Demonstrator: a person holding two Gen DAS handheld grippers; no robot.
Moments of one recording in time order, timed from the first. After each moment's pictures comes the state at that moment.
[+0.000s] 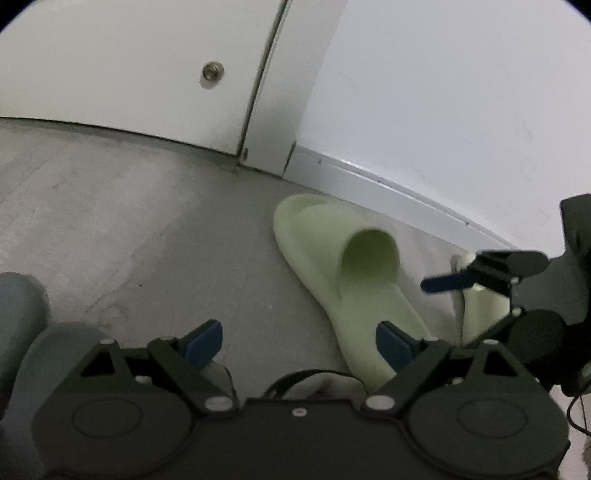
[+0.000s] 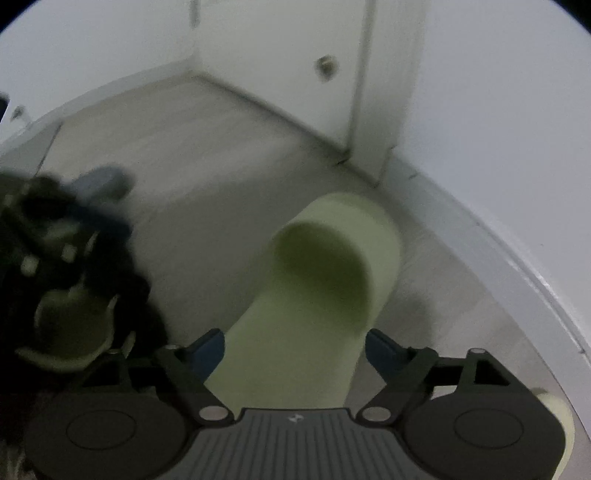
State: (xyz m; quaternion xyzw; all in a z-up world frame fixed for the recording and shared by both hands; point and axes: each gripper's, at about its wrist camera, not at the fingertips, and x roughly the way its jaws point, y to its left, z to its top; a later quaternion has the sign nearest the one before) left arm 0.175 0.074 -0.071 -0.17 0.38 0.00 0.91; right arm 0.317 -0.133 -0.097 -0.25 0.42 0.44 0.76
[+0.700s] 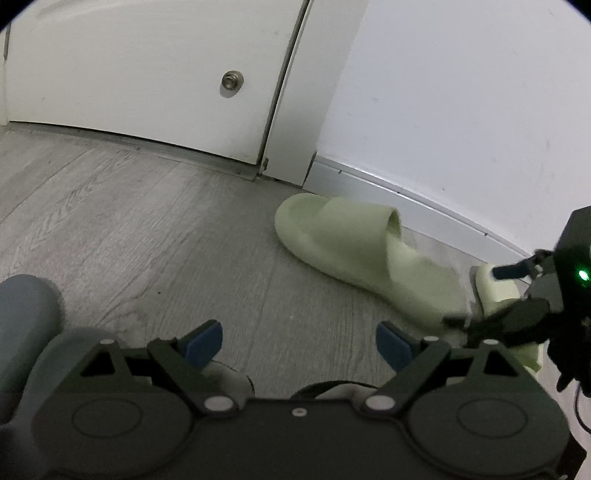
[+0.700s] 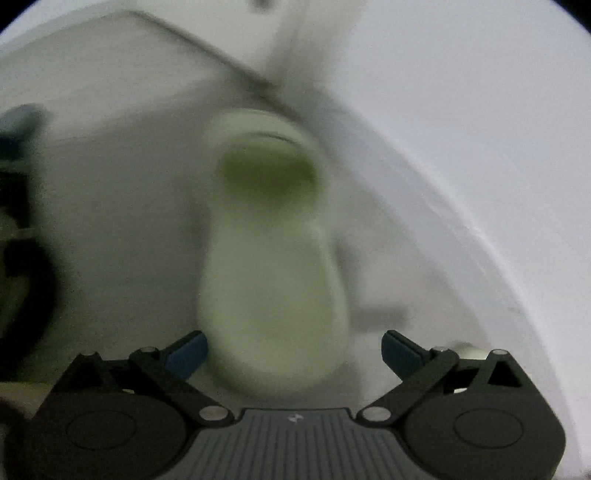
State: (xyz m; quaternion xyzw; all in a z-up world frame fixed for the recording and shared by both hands) left arm 0.182 0.075 -0.076 -0.17 0.38 0.00 0.91; right arm 0.332 -0.160 -0.109 -0.34 0.41 0.20 0.82
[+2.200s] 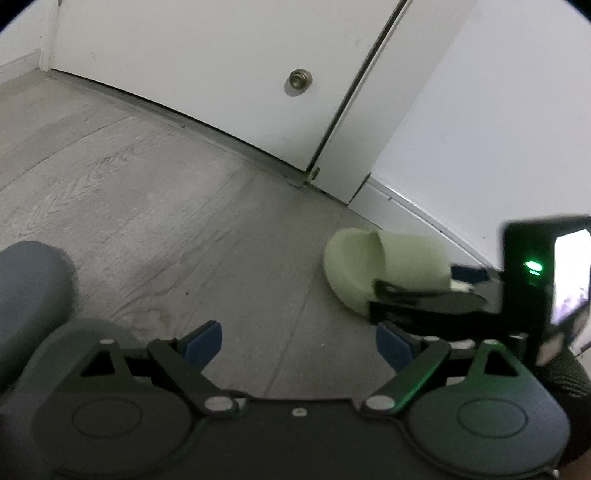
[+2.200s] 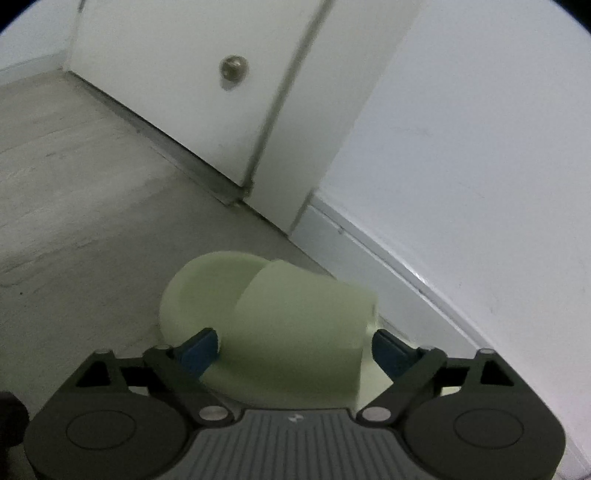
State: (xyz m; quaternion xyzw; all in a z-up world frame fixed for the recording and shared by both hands) left arm 0.201 0.111 -0.081 -0.26 0.38 0.06 0.88; right arm 0.325 -0.049 -0.124 -0.28 0.36 0.19 0.87
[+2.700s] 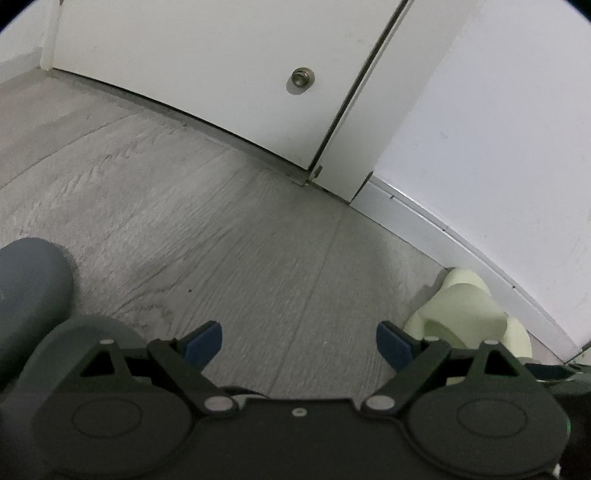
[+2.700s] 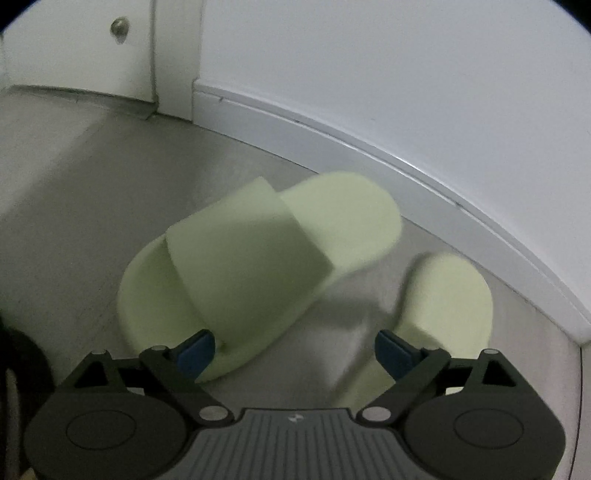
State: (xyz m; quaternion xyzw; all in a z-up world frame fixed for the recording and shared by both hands) left arm 0.200 0.108 -0.079 -0.25 0.38 0.06 0.89; right arm 0.285 -0.186 -0.091 -0.14 0.48 0.13 0.86
